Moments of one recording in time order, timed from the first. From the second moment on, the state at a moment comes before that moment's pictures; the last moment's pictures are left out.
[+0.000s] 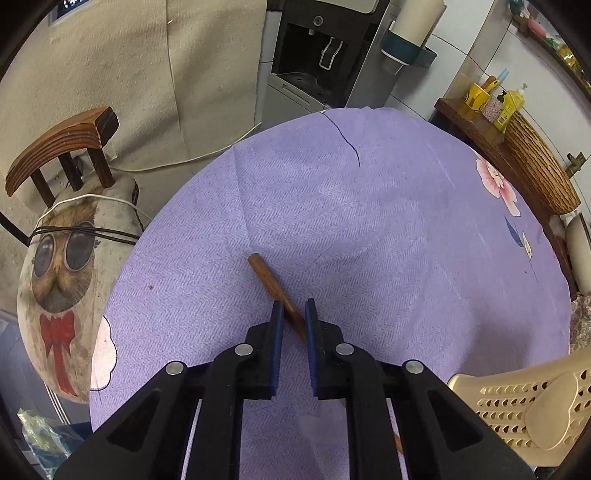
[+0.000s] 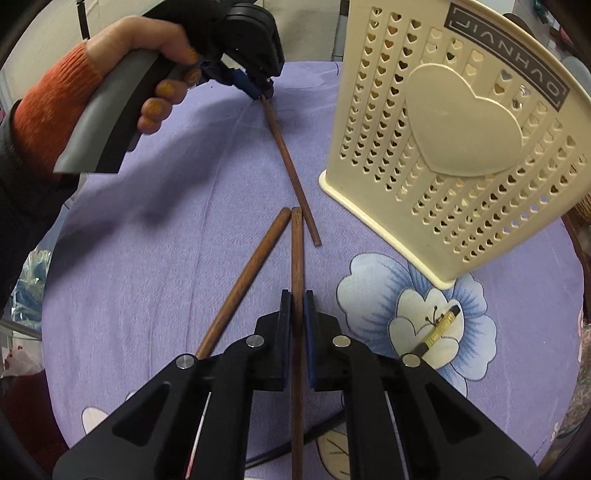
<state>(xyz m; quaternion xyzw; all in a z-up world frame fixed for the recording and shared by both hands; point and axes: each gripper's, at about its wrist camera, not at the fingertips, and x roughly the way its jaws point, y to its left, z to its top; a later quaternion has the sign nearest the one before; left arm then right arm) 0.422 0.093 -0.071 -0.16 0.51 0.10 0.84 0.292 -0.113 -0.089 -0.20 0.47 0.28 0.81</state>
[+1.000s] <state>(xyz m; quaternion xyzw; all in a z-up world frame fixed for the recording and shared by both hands) 0.406 0.099 -0.035 -0.21 0.49 0.06 0.84 0.259 -0.168 -0.048 -0.10 0.41 0.29 0.86</state>
